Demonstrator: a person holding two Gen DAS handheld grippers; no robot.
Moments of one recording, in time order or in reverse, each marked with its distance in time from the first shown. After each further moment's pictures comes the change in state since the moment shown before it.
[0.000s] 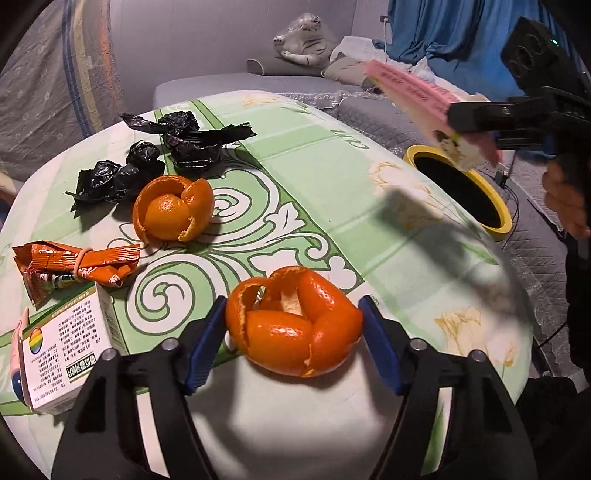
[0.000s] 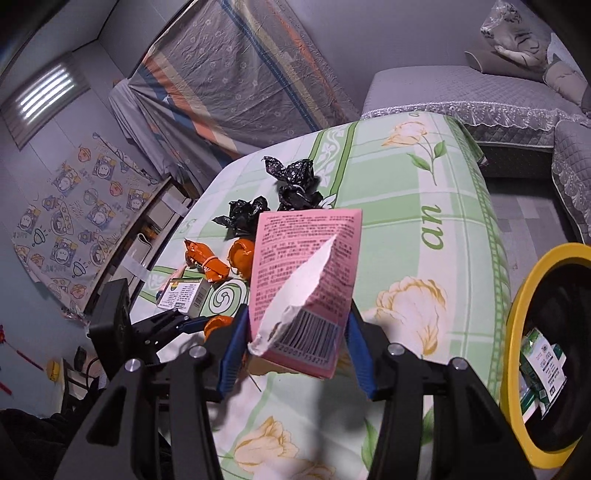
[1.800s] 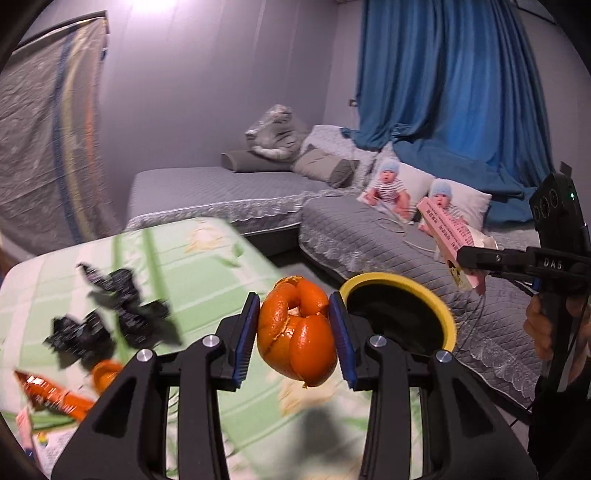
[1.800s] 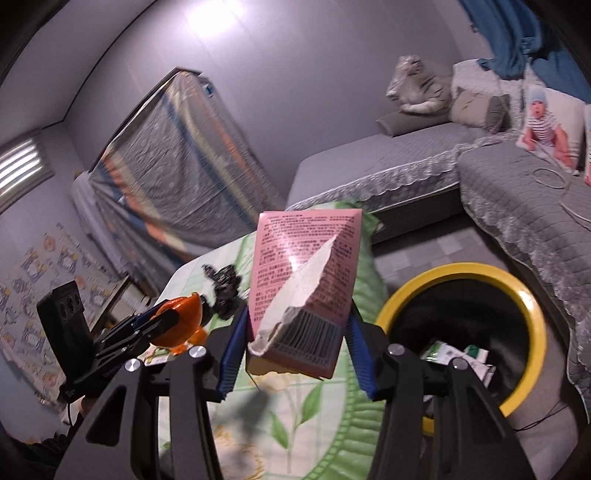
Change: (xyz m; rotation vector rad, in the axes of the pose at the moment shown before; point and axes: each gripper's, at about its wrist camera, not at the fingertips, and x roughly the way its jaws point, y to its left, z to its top) left arm -0.057 -0.098 0.121 0.027 -0.362 -0.098; right arm -0.166 -0.062 -0.038 0.164 -0.400 -0.213
